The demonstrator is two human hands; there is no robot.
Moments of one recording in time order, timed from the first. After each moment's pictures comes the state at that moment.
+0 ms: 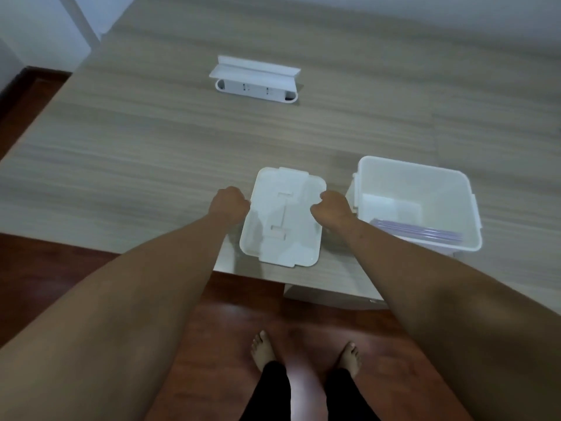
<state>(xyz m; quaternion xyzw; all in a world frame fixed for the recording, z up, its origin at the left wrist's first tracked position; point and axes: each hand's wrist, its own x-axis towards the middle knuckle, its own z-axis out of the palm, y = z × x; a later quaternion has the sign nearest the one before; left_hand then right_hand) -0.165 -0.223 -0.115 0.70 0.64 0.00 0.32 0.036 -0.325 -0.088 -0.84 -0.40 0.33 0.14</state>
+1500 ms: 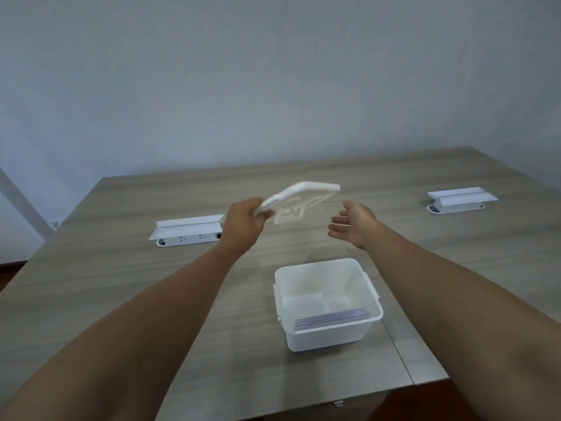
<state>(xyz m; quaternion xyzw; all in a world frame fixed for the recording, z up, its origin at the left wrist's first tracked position) 0.029 -0.244 0.121 0.85 0.31 0.34 0.27 0.235 -0.377 0.116 -0.64 -0.03 0.39 0.66</state>
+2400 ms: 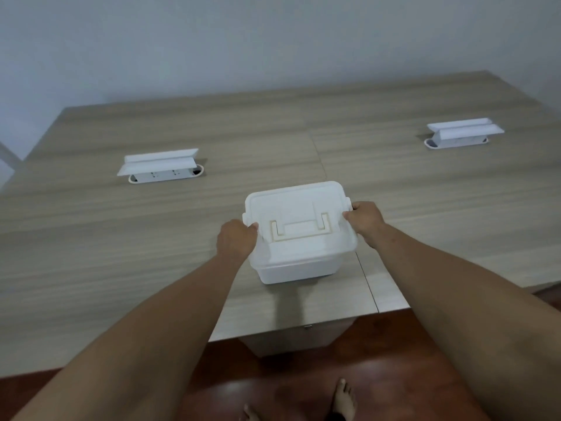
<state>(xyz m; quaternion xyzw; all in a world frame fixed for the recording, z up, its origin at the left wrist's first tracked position) 0.047 -0.326 -0.031 0.72 0.60 0.06 0.33 0.273 -0.476 -0.017 -0.86 -0.14 0.28 0.40</state>
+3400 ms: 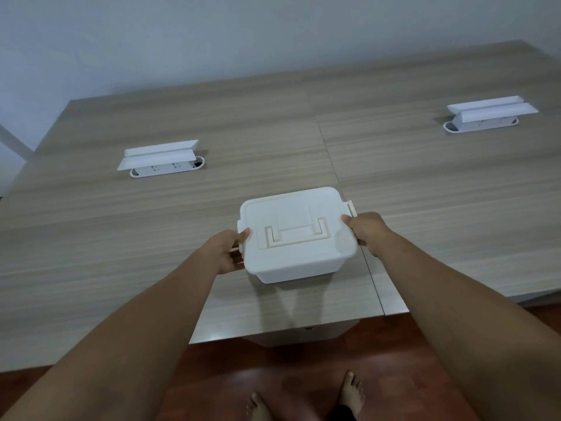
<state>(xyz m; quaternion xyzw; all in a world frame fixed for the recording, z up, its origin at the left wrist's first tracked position) 0.034 -0.310 -0.051 0.37 0.60 0.04 0.70 0.289 -0.479 -0.060 -0.80 -0.05 0.40 0.44</state>
